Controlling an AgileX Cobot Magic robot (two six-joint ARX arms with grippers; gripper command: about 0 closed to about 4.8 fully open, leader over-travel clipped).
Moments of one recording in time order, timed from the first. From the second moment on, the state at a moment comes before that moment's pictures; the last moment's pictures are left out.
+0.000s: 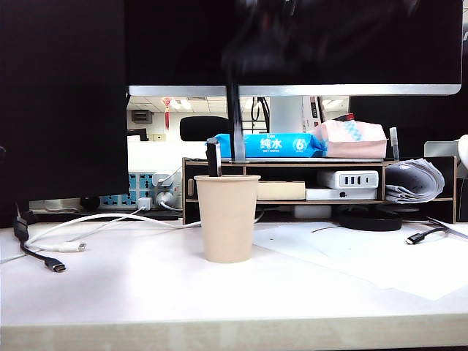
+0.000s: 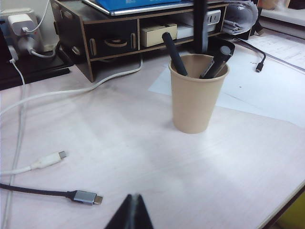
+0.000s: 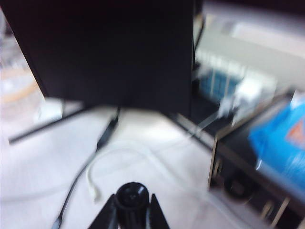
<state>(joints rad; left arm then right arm) -0.58 0.00 0.01 -0.17 0.00 -0.01 0.53 1.44 1.00 0.26 -0.44 -0.05</state>
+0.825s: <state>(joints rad) -0.58 0.00 0.01 -0.17 0.00 -0.01 0.24 1.48 1.00 -0.11 -0.42 0.17</state>
